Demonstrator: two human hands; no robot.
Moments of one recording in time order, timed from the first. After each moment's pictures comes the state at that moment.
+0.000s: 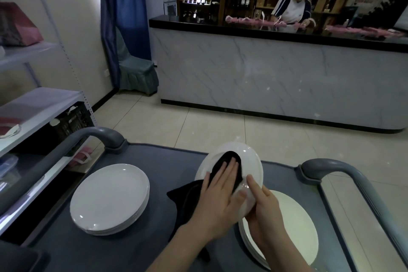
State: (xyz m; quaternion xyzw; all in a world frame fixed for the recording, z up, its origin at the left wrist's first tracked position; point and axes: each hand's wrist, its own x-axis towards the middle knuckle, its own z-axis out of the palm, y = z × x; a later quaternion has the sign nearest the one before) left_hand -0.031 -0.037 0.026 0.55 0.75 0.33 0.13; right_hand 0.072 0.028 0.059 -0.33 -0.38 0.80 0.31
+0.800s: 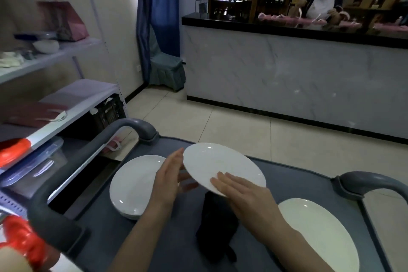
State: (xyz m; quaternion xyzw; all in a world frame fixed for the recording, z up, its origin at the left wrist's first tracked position) left_hand -0.132 -0.138 0.052 0.10 0.60 0.76 0.25; right_hand 0.022 0.003 0.064 0.01 -0.95 0.03 0.30
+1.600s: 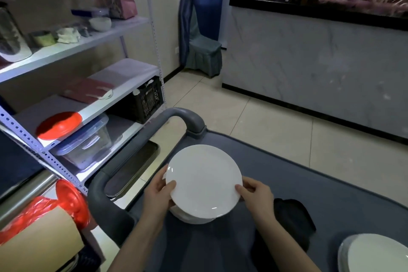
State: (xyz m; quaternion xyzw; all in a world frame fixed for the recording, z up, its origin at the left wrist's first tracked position) left_hand -0.237 -0.268 -0.038 -0.06 0.65 0.74 0.17; right_hand -0.134 -0.051 -0.034 -0.35 -0.76 0.54 0.12
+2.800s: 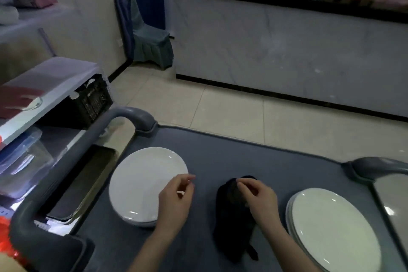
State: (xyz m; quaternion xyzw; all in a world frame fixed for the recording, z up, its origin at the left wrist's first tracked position) left_hand -0.173 -0.167 -0.038 0.20 0.79 0.57 0.13; right_hand -0.041 -0.001 -0.033 -0.42 -0.76 0.46 0.19
